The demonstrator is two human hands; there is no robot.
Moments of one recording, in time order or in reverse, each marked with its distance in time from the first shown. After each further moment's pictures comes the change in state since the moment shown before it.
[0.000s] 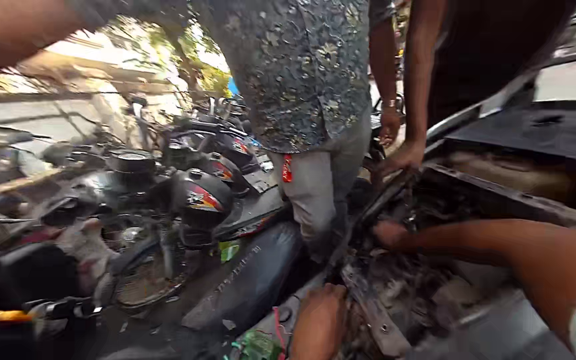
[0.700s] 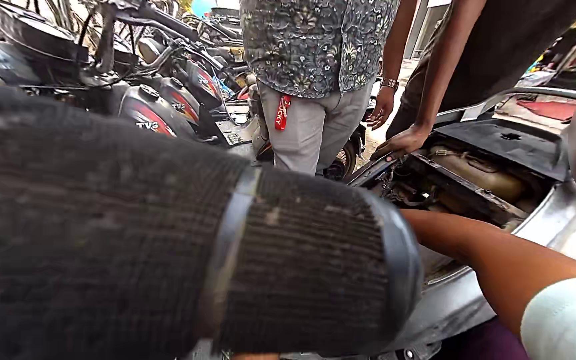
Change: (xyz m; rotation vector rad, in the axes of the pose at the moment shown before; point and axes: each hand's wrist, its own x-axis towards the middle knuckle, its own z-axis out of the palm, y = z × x) left_hand -0.033 -0.009 -0.022 -0.057 -0.152 0.006; right_hand -0.065 -0.044 -0.094 -0.076 -0.329 0.145
